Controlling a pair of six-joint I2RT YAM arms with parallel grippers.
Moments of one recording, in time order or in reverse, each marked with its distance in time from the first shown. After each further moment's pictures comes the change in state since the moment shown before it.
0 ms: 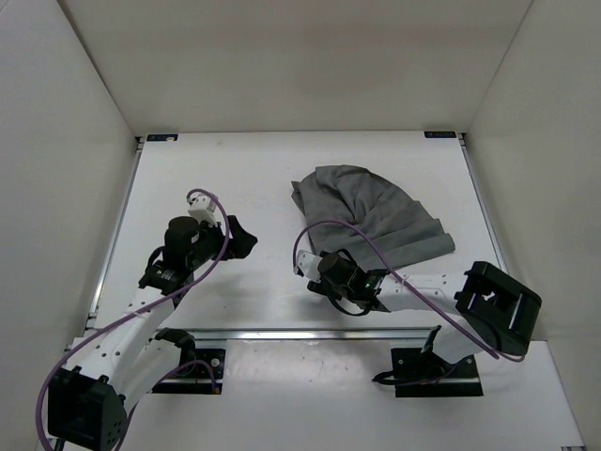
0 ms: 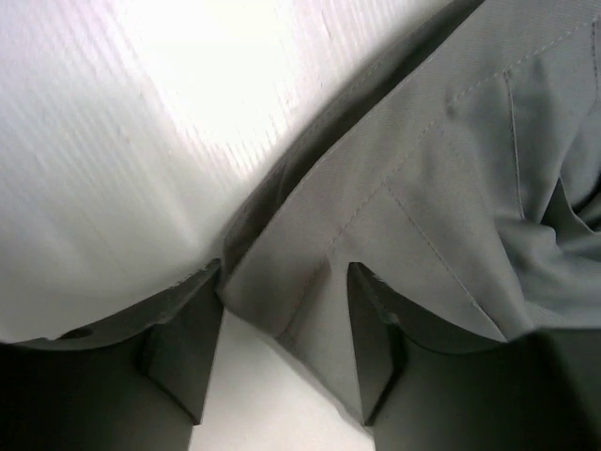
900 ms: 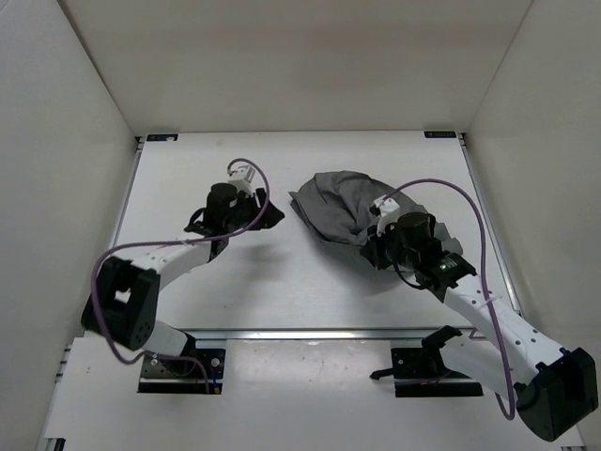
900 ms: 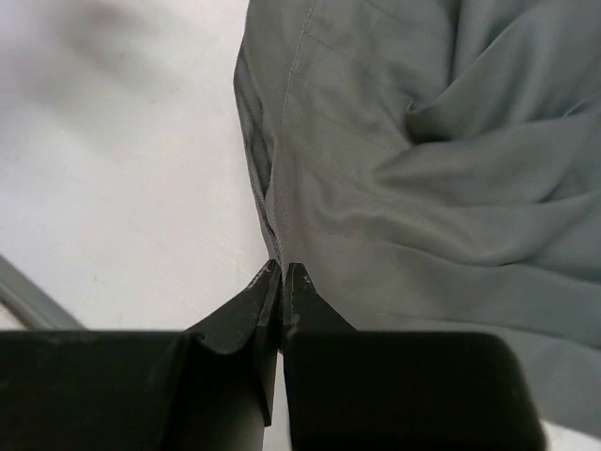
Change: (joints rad) left arm -0.082 0.533 0.177 0.356 0.060 -0.066; right arm -0.505 -0.507 0.072 -0.317 -0.484 0.444
